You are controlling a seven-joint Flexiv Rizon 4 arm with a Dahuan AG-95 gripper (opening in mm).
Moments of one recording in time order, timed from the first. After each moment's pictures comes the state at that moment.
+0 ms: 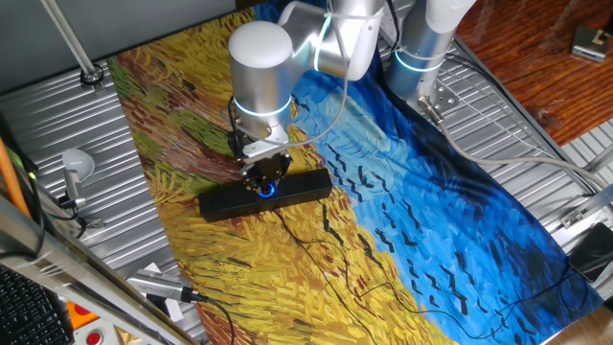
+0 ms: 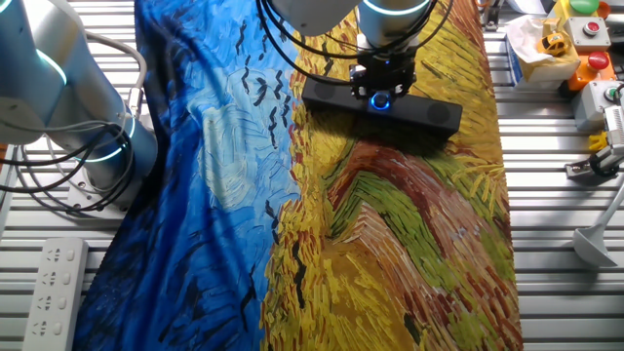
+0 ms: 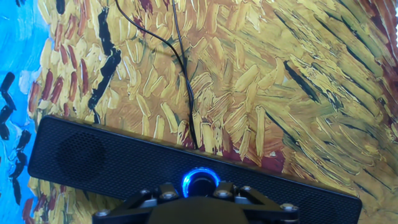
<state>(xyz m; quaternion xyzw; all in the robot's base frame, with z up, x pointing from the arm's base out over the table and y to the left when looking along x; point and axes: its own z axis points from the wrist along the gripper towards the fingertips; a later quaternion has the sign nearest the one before) 0.490 0.116 0.065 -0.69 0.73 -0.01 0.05</state>
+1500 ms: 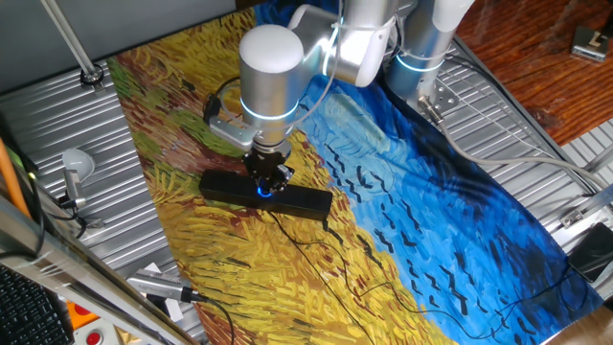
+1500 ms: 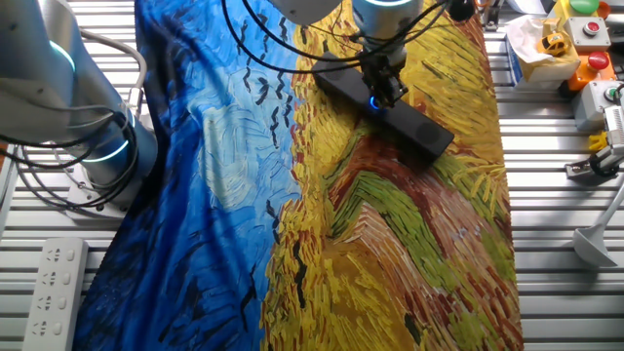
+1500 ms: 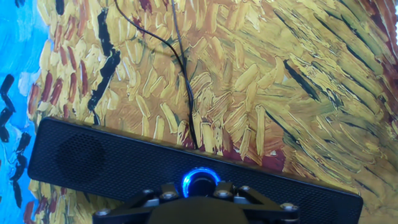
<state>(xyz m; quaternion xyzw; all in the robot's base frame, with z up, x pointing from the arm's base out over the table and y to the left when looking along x) 0.489 0.116 0.065 -0.21 0.98 0.00 0.05</state>
